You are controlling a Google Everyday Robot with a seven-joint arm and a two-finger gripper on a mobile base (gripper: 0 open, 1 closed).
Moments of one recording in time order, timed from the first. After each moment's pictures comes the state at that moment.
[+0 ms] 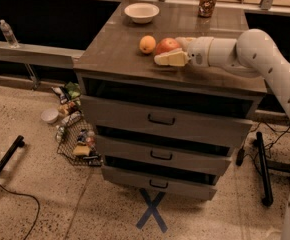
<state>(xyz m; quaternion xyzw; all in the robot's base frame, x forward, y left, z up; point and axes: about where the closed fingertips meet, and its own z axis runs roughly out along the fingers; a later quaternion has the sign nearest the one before) 0.771 -0.098 0.856 -0.38 0.69 0.29 0.55</state>
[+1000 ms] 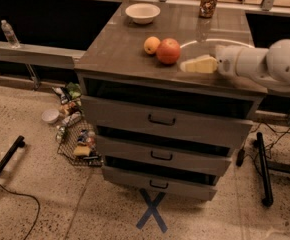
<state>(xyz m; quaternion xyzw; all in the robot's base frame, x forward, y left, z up) 0.753 -0.194 0.844 -0.27 0.76 0.24 0.55</state>
